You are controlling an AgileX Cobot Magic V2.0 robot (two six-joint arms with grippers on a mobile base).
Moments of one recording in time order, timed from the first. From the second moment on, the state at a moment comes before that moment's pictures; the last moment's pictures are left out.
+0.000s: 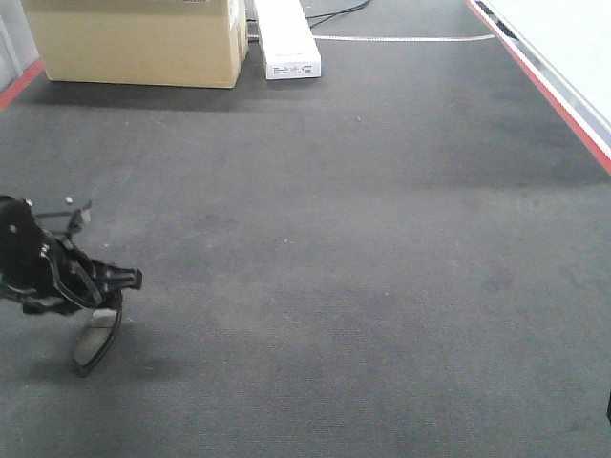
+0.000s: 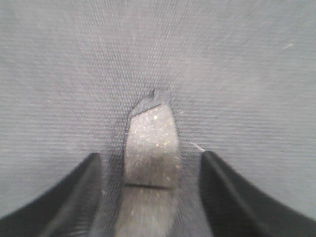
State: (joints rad) left arm -0.11 1.73 -1.07 -0.04 0.60 -0.14; right arm 0.17 0.32 -0.38 -0.03 0.51 0.13
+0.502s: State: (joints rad) left arm -0.11 1.10 -0.83 -0.02 0.56 -0.11; right arm 0.17 0.32 -0.38 -0.03 0.51 0.13
